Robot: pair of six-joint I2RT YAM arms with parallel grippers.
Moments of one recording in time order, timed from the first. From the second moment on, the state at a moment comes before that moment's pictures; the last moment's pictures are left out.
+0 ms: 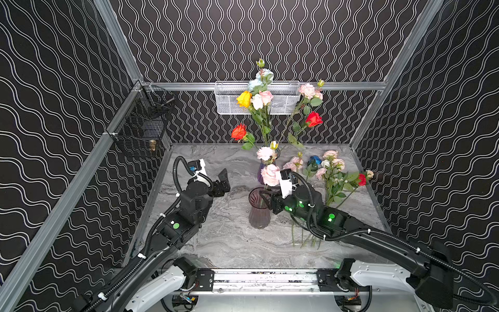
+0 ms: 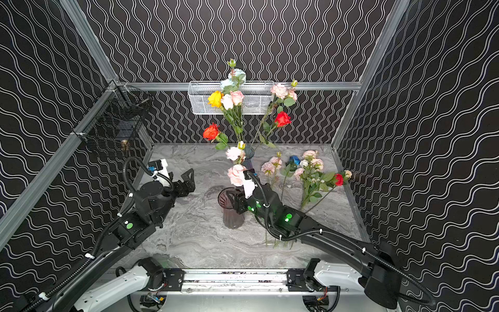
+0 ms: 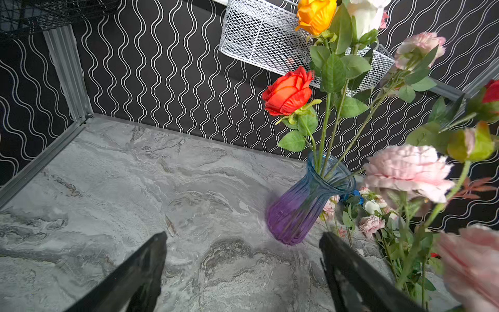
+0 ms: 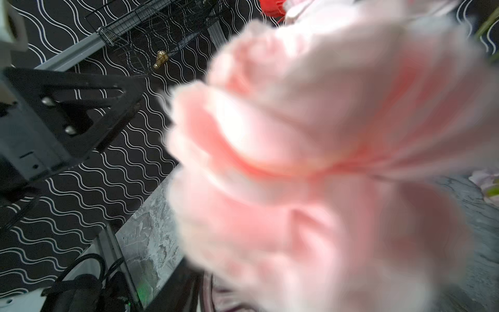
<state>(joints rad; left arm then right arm) -0.62 0.82 0.83 -0.22 -0.50 -0.43 0.96 1.12 0.87 -0.02 0.13 0.45</state>
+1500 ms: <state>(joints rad) -0.62 0.79 0.84 -0.25 -0.41 -0.54 0.26 1.79 1.08 -0.19 -0.11 0.50</state>
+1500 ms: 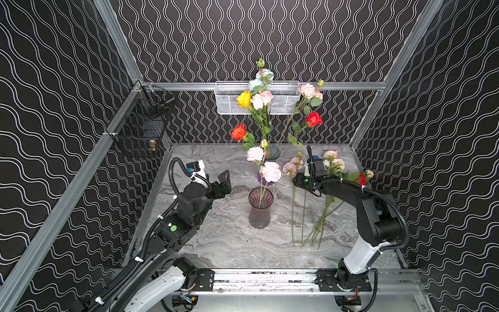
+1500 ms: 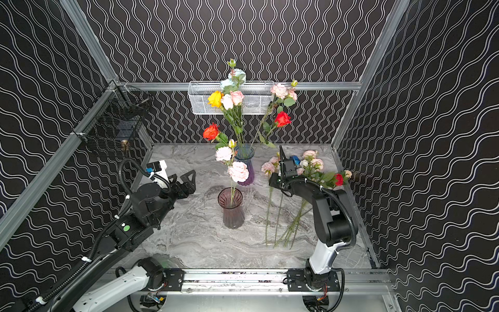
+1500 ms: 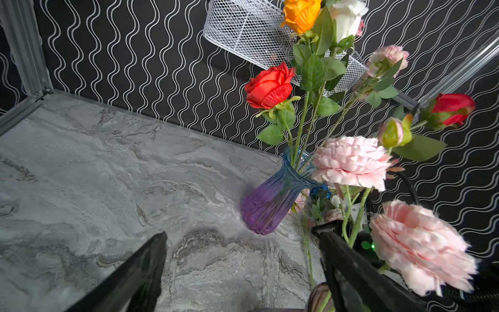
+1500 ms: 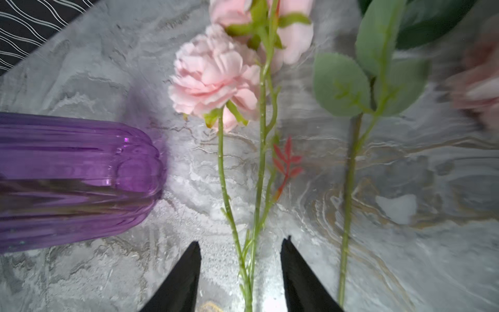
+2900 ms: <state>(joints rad) -0.62 0.78 0.78 -0.19 -0.34 -0.54 0.23 1.33 0.78 -0.05 -0.25 0.58</state>
